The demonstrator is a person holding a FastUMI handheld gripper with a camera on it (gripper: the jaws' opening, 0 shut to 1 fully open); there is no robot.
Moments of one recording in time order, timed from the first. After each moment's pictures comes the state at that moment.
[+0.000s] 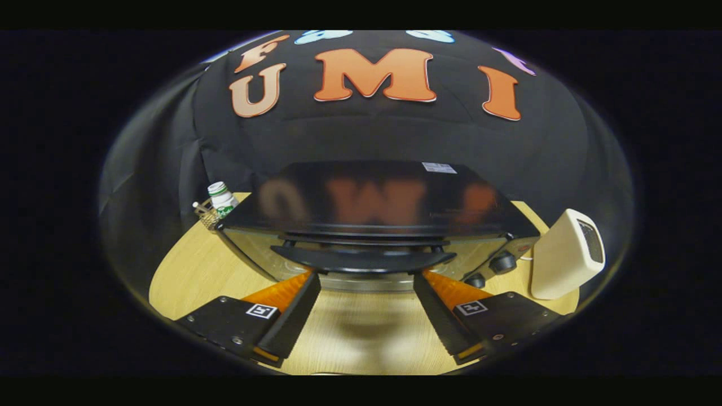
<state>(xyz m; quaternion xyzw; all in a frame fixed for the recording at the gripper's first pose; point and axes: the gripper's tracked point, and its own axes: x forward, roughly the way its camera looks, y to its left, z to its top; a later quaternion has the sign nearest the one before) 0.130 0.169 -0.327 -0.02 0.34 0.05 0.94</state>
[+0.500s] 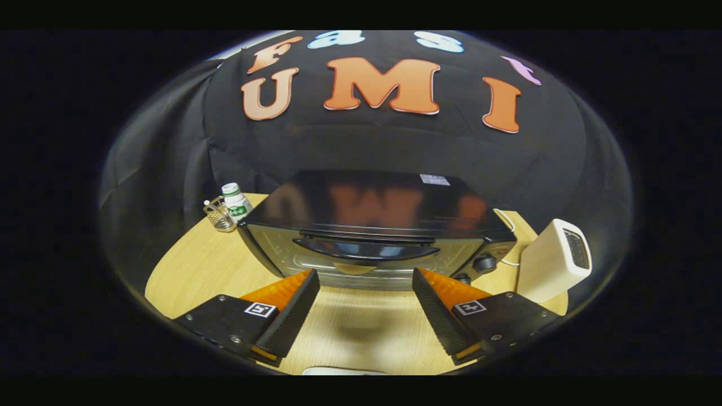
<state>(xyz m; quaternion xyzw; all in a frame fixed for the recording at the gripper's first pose) 0.088 0.167 -0.284 -0.04 0.31 0.06 0.95</state>
